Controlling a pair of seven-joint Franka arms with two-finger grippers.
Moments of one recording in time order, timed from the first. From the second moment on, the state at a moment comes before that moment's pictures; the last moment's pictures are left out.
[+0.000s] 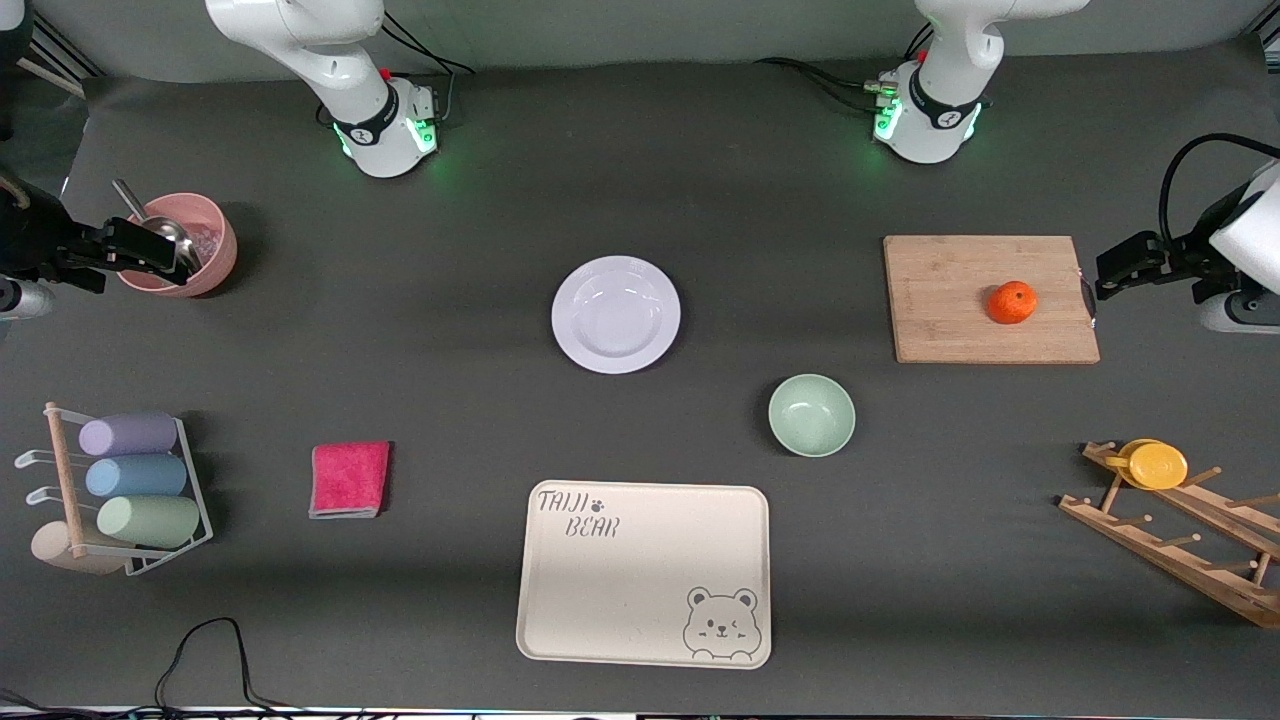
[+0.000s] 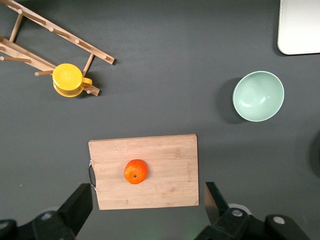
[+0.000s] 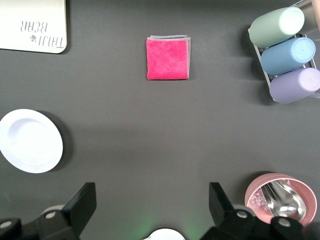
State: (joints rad) left arm -0.01 0.04 -0.03 -1.55 0.02 1.54 0.04; right arm -0.01 0.03 -0.01 -1.50 0.04 1.44 -0.04
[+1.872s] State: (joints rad) left arm 0.17 -0.42 0.00 -2.17 0.03 1.65 0.22; right arm 0.00 0.04 -0.01 -1.51 0.06 1.43 -0.04
